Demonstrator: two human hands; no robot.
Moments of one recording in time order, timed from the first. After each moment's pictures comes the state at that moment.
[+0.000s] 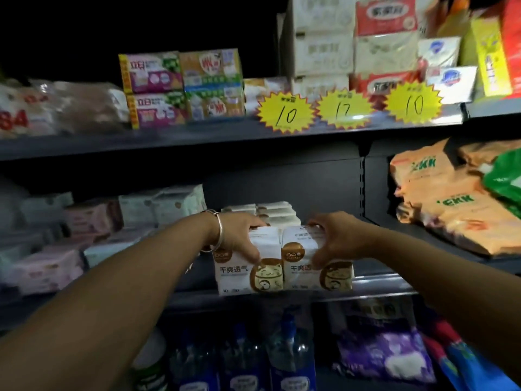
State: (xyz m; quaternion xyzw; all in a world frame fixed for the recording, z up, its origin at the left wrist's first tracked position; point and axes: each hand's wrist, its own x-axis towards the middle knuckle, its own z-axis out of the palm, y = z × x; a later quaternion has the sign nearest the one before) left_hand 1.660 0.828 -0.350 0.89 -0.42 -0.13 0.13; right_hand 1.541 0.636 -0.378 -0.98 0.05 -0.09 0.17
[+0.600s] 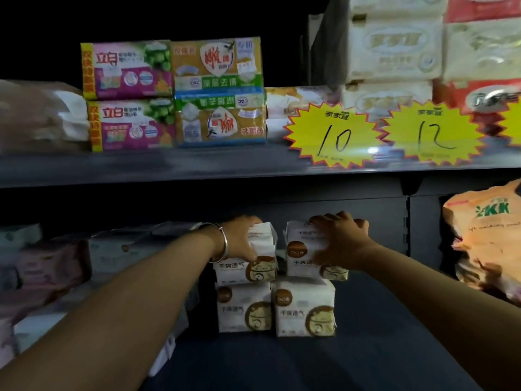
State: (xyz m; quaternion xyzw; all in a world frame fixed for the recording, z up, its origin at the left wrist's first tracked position) left_hand 1.827 0.774 -0.321 0.91 -0.39 0.04 0.16; right_hand 1.733 0.575 -0.348 -0.97 0.09 -0.23 0.01
